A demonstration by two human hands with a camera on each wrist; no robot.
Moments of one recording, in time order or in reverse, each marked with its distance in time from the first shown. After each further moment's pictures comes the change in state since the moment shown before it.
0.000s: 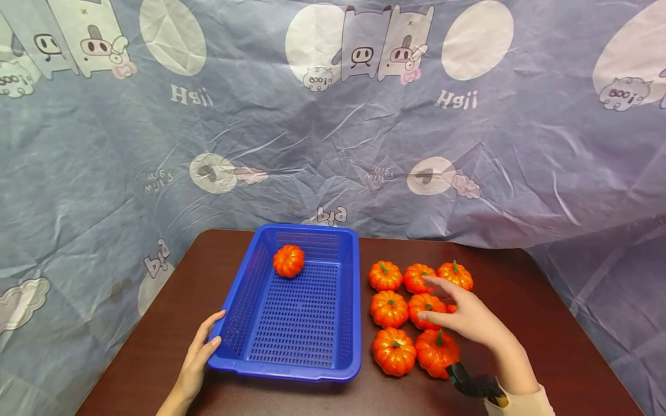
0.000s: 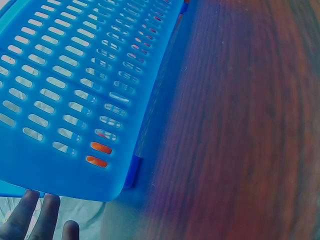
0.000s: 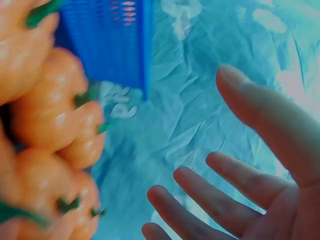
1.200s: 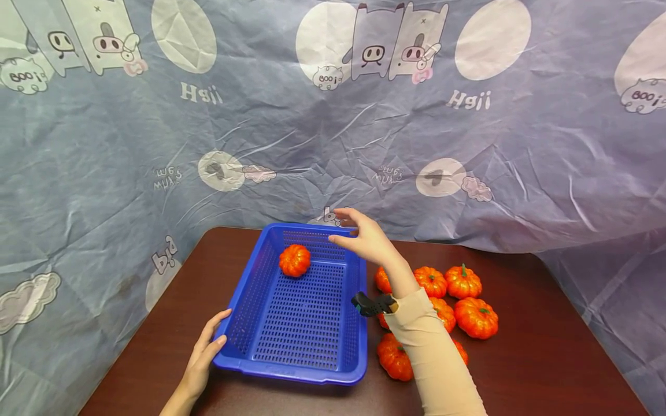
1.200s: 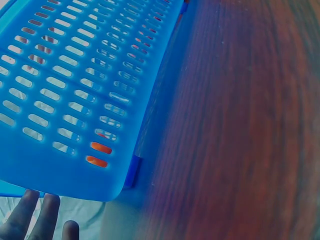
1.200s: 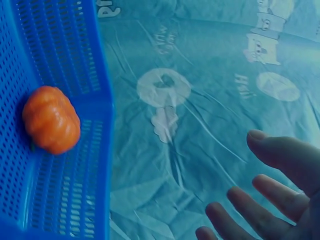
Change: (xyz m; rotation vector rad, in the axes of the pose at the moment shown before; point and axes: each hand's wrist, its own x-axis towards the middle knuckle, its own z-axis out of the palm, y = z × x) left_hand 0.000 -0.001 0.001 0.012 -0.003 0.020; right_hand 0.171 -0.109 0.049 0.302 0.000 -0.148
